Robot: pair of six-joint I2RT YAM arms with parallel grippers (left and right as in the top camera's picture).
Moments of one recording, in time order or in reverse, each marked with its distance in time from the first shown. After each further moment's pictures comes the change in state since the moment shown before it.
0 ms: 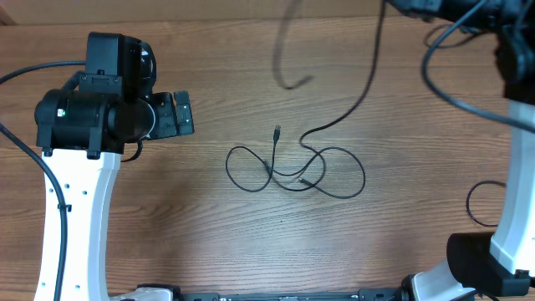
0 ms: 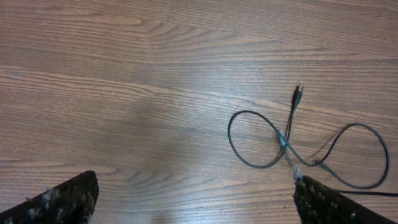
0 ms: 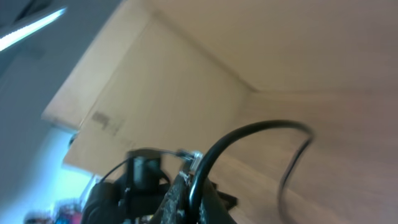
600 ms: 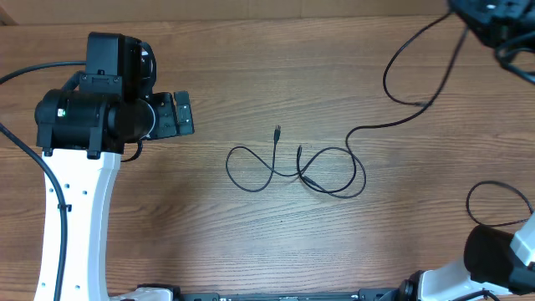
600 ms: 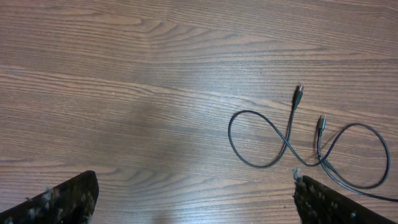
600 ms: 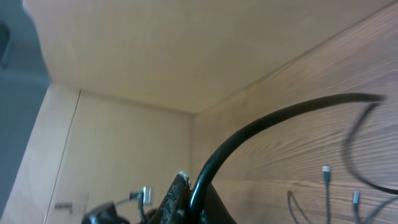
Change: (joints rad) left arm 0.000 0.000 0.000 0.000 0.000 0.000; right arm -0.353 0.000 0.000 -0.376 0.032 -0.069
